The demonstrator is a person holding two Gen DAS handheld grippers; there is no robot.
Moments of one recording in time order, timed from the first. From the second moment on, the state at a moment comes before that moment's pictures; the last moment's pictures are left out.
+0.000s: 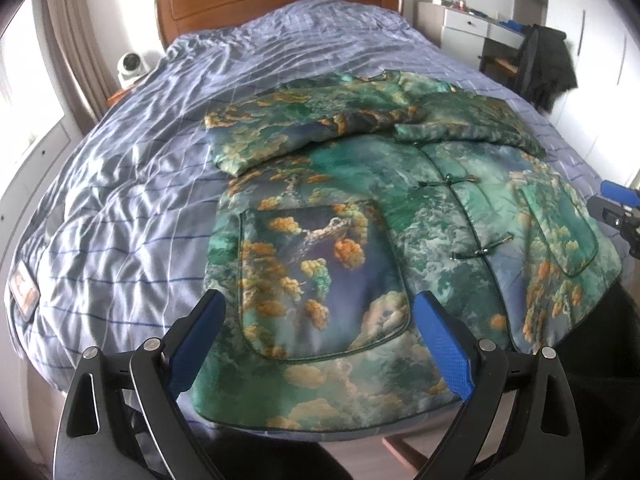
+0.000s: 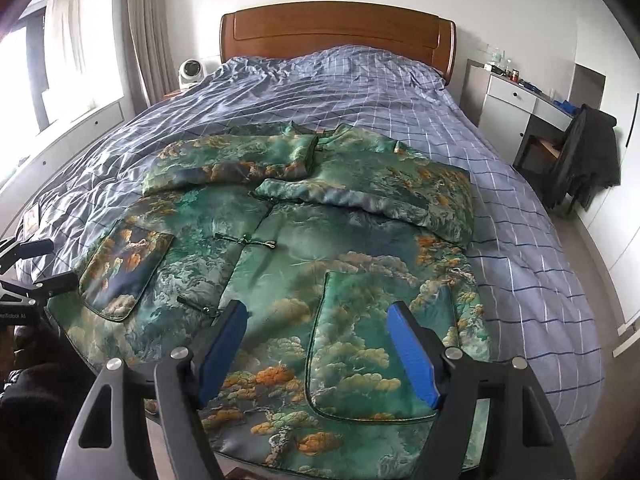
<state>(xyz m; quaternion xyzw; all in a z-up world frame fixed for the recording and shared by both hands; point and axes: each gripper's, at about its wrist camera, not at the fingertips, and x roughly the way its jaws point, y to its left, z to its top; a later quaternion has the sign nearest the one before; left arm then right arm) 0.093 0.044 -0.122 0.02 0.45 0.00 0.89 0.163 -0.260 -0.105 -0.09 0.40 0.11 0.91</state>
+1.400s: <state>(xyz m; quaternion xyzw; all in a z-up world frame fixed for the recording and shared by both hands) 0.090 0.130 -0.218 -0.18 0.60 -0.08 0.78 0.186 -0.417 -0.187 0.09 0.58 0.15 0.80</state>
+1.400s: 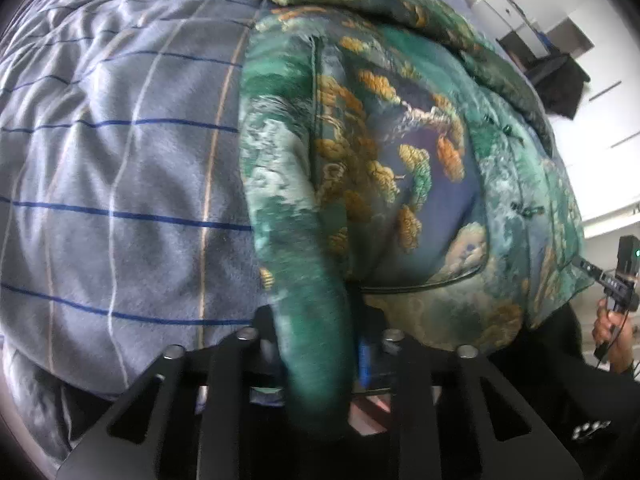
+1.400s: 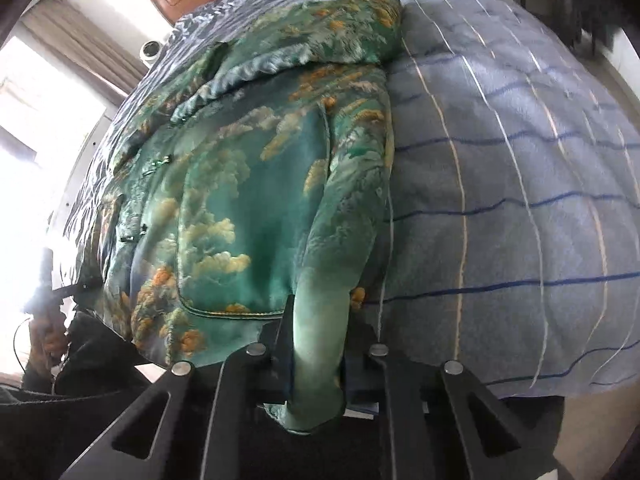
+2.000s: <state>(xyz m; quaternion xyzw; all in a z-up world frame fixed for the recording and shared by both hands) 0.043 0.148 -0.177 -0.19 0.56 -0.09 0.80 0.167 -0.410 -0.135 0.08 0.55 0.16 0.82</state>
